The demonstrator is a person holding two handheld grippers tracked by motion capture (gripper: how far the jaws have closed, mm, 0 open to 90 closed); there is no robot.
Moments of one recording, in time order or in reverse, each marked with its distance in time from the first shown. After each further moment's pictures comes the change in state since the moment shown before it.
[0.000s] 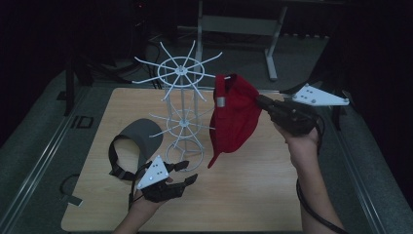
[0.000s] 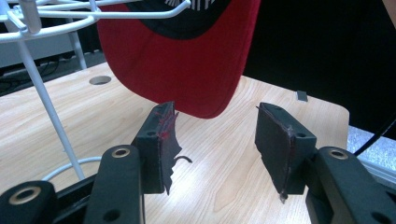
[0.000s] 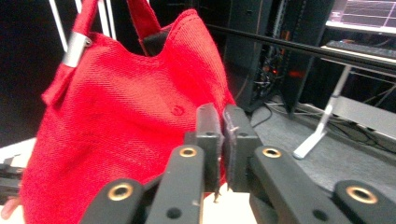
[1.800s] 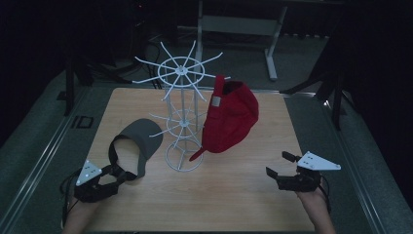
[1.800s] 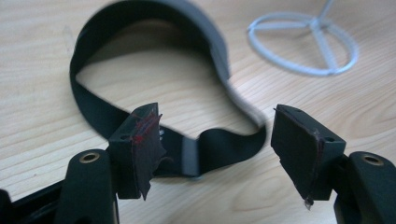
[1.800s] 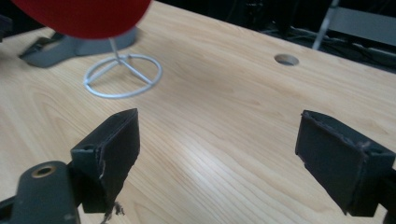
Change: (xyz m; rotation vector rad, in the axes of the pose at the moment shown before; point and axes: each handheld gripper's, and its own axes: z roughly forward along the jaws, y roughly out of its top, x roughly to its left) left arm 0.111 -0.109 -0.111 0.290 0.456 -0.217; right arm -0.010 -0.191 -0.047 0.222 -0.060 0.065
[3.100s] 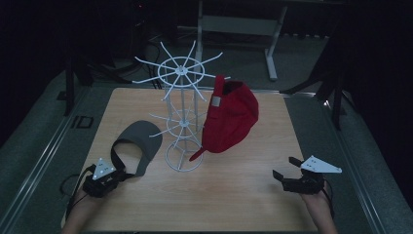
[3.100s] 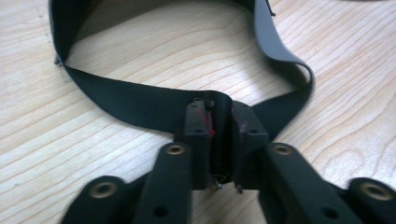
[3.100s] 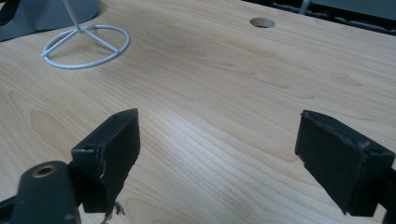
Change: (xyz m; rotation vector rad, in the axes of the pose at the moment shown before) left arm 0.009 -0.010 0.033 0.128 0.010 0.130; right arm -0.023 -0.034 0.001 0.061 -0.062 0.046
